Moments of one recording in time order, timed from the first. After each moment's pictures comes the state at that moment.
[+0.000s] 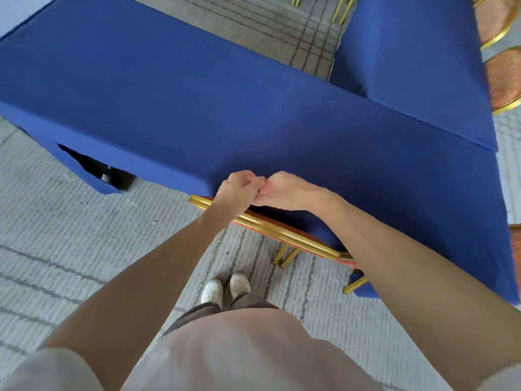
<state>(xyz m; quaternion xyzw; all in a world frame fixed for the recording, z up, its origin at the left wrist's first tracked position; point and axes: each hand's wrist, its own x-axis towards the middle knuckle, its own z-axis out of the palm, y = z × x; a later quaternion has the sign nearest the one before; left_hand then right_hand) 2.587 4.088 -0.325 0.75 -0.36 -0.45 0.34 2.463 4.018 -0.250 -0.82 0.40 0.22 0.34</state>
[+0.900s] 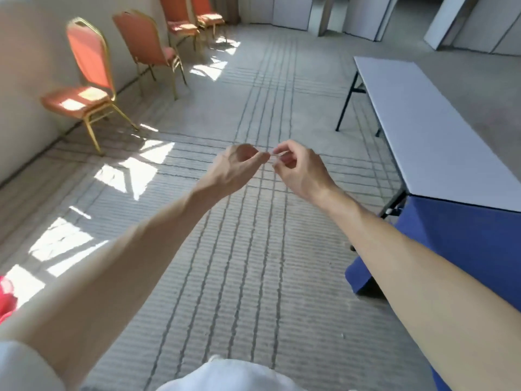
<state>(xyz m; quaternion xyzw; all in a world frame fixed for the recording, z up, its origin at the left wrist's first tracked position) 2.895 4.689 -0.122 0.90 0.03 0.07 0.43 2.940 4.517 -0.122 -0.88 -0.21 0.01 0.42</state>
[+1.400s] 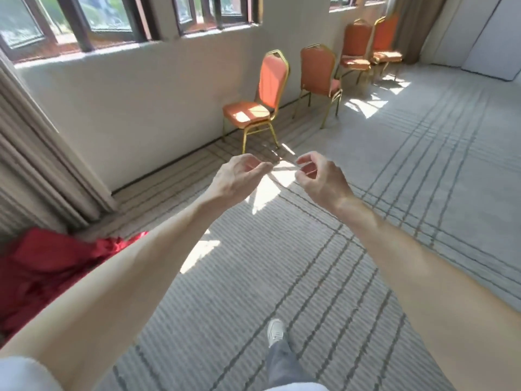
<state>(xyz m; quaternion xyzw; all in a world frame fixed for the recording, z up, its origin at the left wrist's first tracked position) 2.891 5.067 -0.116 0.85 0.32 0.20 0.38 3.041 4.928 -0.116 -0.80 -0.44 0.08 0.39</state>
